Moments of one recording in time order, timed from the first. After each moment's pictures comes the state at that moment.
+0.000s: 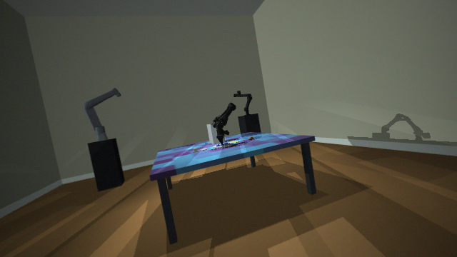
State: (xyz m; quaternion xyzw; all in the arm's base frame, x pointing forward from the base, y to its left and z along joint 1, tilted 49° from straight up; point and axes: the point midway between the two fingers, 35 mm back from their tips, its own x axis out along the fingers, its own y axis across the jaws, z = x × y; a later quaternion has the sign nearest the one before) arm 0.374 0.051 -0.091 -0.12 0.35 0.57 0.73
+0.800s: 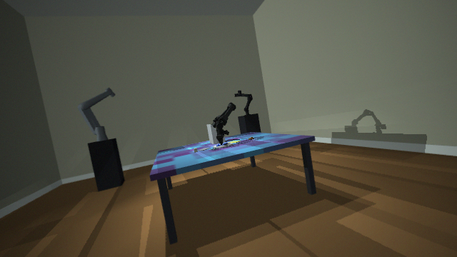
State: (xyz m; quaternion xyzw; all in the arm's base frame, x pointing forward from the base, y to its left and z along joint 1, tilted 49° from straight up) arm 0.372 0.050 -0.090 -0.11 0.36 0.57 0.73
